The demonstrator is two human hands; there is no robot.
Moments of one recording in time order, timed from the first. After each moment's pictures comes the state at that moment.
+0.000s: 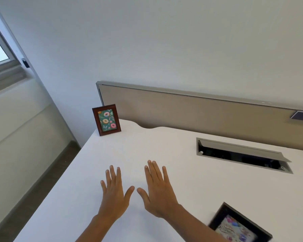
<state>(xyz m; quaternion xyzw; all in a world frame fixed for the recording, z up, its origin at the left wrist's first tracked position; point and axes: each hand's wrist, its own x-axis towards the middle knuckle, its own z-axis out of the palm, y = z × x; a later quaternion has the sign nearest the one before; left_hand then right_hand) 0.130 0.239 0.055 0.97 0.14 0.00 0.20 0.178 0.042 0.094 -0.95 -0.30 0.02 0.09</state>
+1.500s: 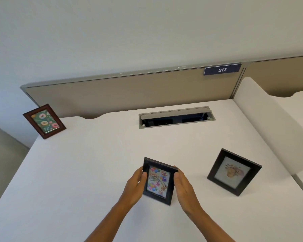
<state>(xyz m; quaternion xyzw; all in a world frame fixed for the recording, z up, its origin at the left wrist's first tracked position) 0.082 -0.072 0.084 0.84 0.05 -0.17 0.52 0.037 -0.277 0.089 -0.75 0.14 0.10 0.64</state>
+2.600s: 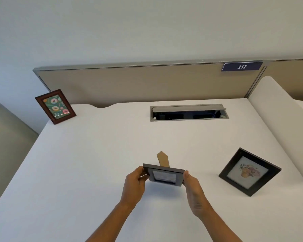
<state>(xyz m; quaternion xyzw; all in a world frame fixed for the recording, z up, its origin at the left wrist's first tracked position) 0.063 -0.029 0.077 0.84 0.03 -0.02 0.54 0.036 -0.250 0.096 -0.62 0.11 0.14 0.77</state>
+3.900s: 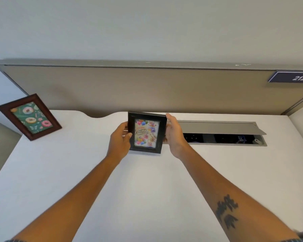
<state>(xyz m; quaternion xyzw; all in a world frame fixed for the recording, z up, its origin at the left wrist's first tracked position) 0.405 0.070 0.083 0.87 0.07 0.02 0.50 0.432 -0.132 0.107 -0.64 0.17 0.20 0.72</state>
